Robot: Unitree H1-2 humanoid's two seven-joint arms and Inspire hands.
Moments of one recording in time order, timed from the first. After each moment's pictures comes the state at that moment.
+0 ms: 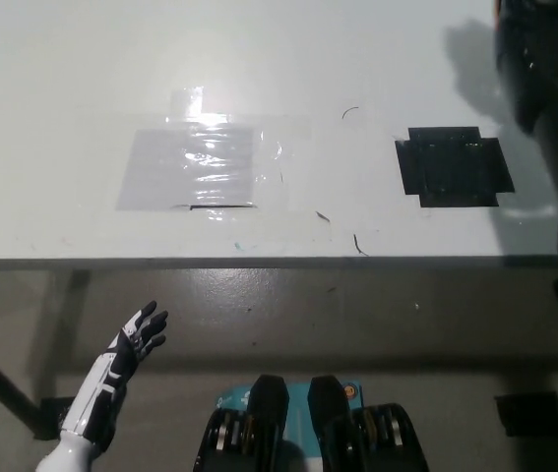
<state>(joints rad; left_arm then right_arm) -0.04 0.19 0.00 0.26 -0.11 -0.42 -0.23 -1.44 -0.16 -0.27 1.32 -0.08 -0.26 -0.20</state>
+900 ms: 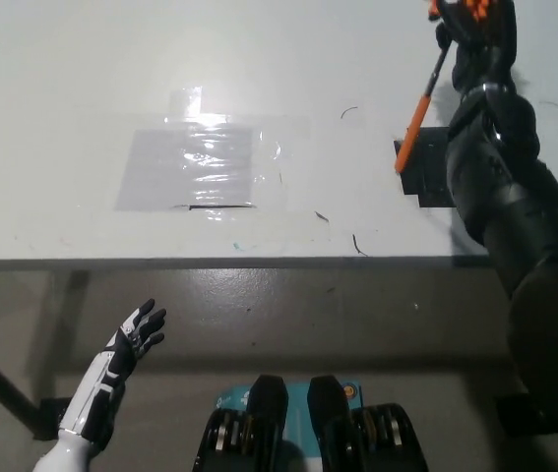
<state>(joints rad) -0.04 0.19 0.01 0.24 -0.11 -0.42 -0.23 -1.25 -0.07 -0.43 1.34 0.19 -0.39 -0.11</state>
